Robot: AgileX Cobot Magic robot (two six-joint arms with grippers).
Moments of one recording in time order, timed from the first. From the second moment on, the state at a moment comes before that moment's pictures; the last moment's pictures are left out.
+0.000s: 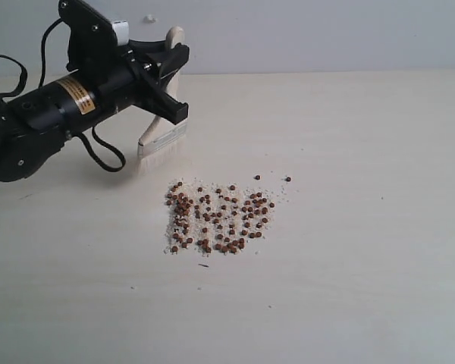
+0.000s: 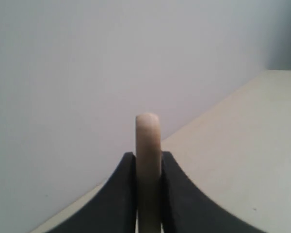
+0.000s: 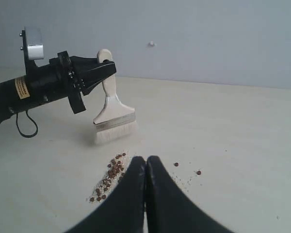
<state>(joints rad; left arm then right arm) -0.57 1.89 -0.87 0.42 -0.96 -0.08 0.66 0.41 -0.45 -0.23 0.42 0.48</state>
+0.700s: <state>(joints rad) -0.49 1.92 -0.83 0.64 -1.02 -0.23 0.66 0.41 -0.45 -0.23 0.42 0.48</state>
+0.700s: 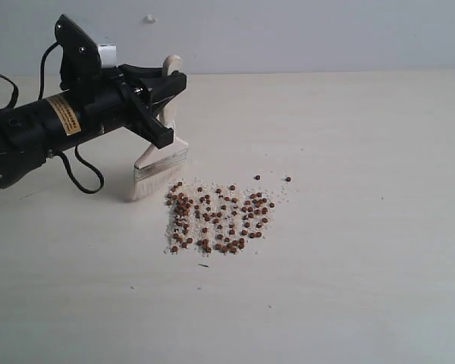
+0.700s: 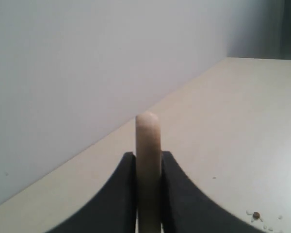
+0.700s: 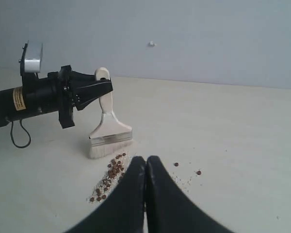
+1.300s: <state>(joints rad) -0.49 1.95 -0.83 0.82 -1.19 -0.38 0.66 0.41 -0.45 -0.23 0.42 0.48</state>
